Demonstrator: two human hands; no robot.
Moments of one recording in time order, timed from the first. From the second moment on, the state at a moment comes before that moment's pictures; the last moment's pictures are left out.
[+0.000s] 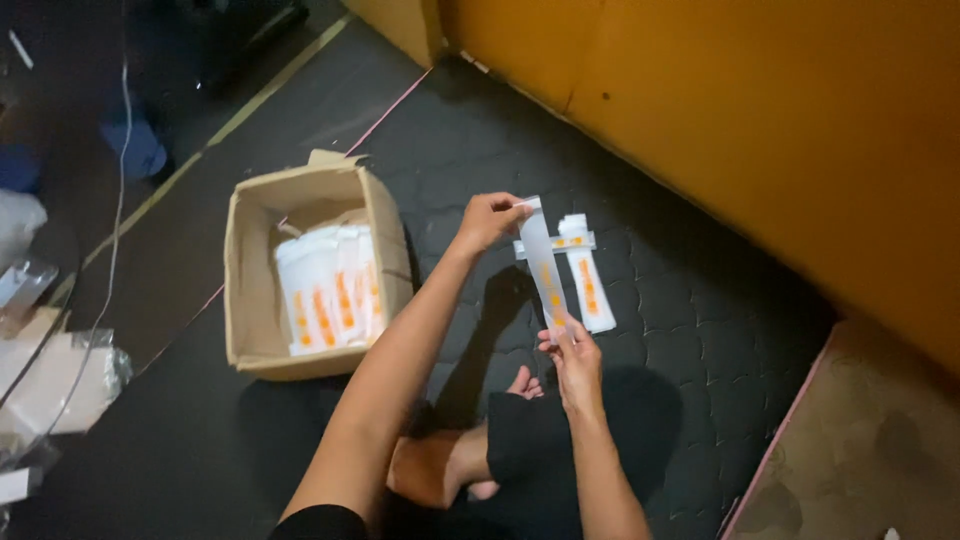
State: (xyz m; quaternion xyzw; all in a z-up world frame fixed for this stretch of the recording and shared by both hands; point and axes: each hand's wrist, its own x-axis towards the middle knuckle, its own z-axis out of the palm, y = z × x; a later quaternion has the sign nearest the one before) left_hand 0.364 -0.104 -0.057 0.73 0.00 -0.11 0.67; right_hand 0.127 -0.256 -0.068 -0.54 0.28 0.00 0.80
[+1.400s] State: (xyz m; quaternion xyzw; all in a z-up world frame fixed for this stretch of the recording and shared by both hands) left_hand 0.375 -0.165 -0.191 0.98 -0.18 -0.01 0.10; right_hand 0.186 -0.346 -0.175 -0.55 0.42 0.05 0.72
